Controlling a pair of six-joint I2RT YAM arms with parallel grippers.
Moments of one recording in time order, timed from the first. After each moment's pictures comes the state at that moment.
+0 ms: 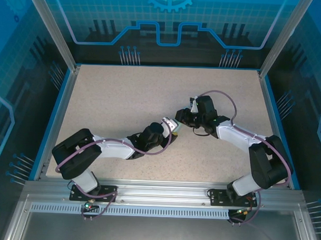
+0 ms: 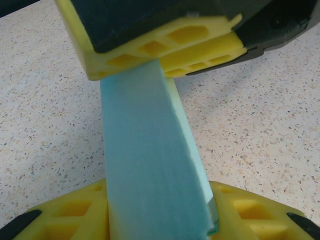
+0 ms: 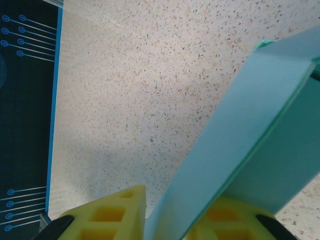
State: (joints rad) left arm -0.86 1.62 0.68 0.45 -0.16 -0.01; right arm 0.45 1.50 0.86 -0.06 -0.36 0.77
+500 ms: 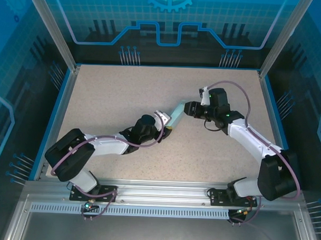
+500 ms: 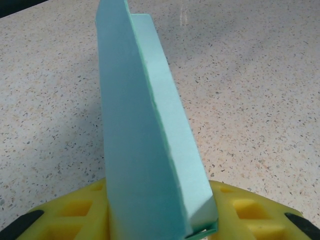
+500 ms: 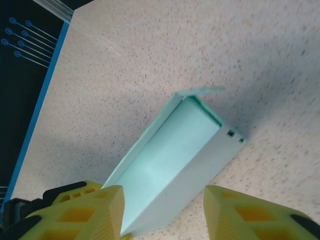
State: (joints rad) left arm -0.73 1.56 0.67 0.41 -0.01 0.00; right arm 0.34 1.37 0.96 -0.24 -0.34 0.48
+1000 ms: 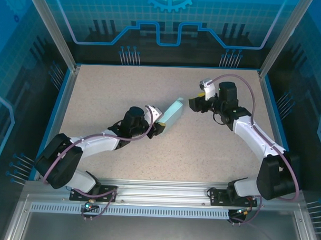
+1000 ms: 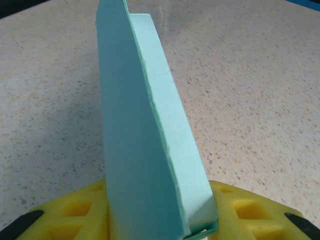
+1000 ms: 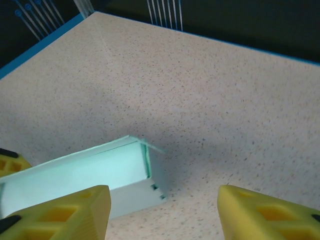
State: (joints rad) left arm -0.58 1.45 0.67 0.27 0.25 0.08; right arm 0.24 1.38 0.99 -0.15 -0.43 -0.08
